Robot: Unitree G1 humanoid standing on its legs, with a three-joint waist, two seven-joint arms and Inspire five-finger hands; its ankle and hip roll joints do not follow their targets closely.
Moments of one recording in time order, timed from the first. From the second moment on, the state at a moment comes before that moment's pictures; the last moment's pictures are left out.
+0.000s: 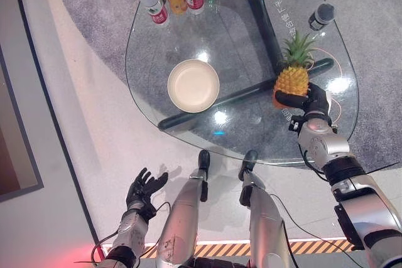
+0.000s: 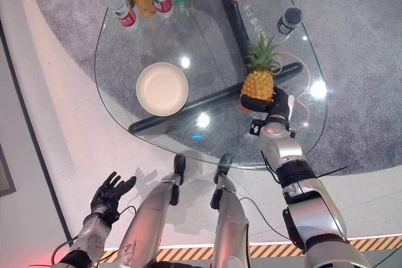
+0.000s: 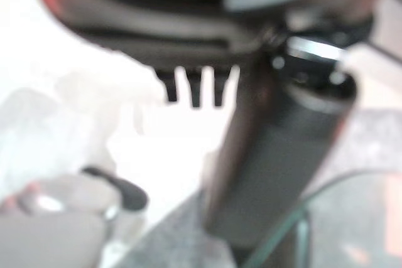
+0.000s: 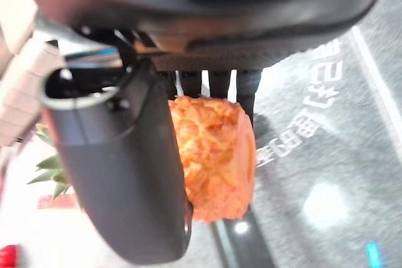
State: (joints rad) left arm -0.15 0.28 -0.18 0.88 -0.91 -0.28 0.12; right arm -0.74 -0.51 0.24 0.56 0.59 0.23 -0.54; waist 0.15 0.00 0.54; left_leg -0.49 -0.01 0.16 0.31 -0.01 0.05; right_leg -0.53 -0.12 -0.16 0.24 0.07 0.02
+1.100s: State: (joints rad) left arm -0.14 0.41 -0.27 0.13 -1.04 -0.34 -0.04; right arm -0.49 -0.48 0.38 0.06 0.37 0.11 0.04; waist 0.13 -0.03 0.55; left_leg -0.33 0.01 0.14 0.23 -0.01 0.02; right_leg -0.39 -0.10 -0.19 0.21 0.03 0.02
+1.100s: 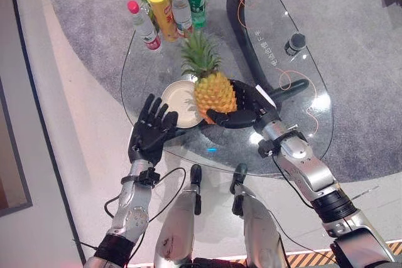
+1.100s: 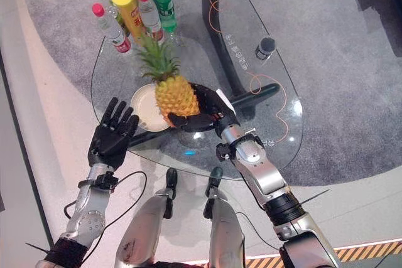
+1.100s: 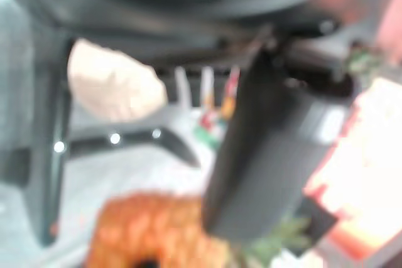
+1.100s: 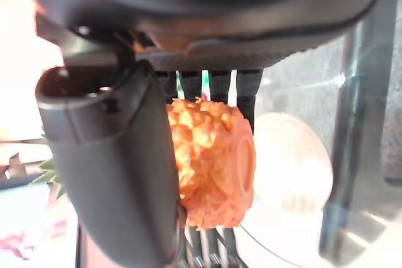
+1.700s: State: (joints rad) left arm -0.16 0.51 -0.34 0.06 -1.17 -0.26 -0.14; right arm -0.51 -0.56 0.51 0.04 0.24 0.11 0.11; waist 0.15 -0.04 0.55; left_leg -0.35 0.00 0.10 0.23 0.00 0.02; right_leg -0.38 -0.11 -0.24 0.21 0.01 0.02
